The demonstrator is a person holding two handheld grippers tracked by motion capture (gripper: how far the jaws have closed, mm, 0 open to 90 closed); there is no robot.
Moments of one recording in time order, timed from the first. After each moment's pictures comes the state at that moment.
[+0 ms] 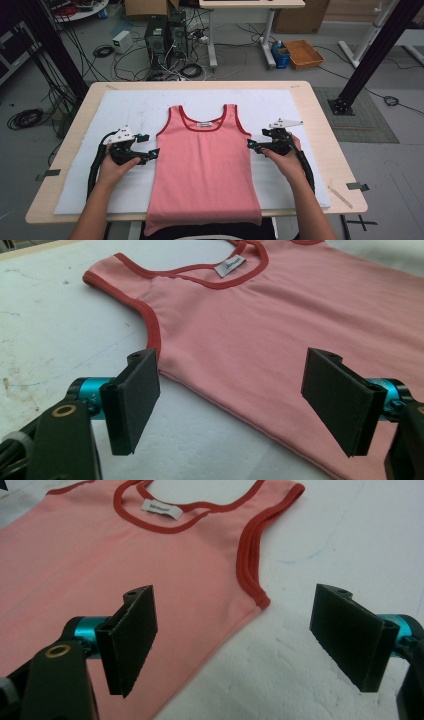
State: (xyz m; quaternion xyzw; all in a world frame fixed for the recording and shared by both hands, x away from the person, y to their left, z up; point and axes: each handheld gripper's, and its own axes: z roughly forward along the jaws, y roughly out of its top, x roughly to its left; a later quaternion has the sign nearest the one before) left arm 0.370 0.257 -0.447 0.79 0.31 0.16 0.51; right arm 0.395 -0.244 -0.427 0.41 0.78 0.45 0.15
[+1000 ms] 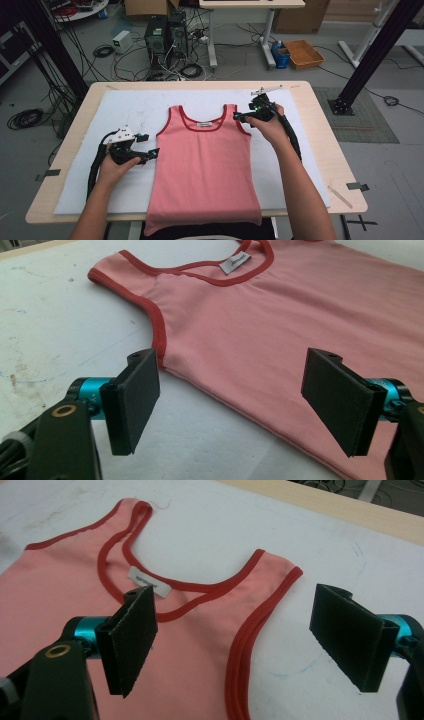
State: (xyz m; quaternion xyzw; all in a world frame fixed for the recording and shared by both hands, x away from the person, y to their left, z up) left arm 0.372 0.257 -0.448 0.79 0.31 0.16 0.50; right arm 0.475 -0.195 -0.377 0.41 0.80 0.41 0.14
